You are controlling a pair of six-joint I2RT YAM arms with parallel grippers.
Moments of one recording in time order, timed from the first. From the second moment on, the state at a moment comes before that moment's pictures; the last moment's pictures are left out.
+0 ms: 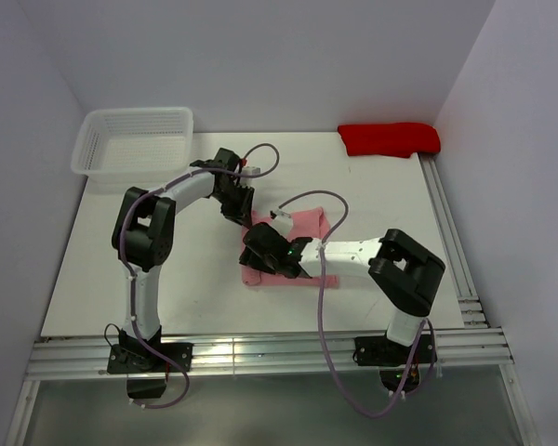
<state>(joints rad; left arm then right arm) -0.40 2.11 1.57 -0.69 0.40 -0.09 1.01 1.74 0.97 -0.08 0.29 1.19</state>
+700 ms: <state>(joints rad) -0.43 2.13 1.62 -0.74 0.36 -0.07 1.11 1.92 1.46 -0.57 0.64 1.04</state>
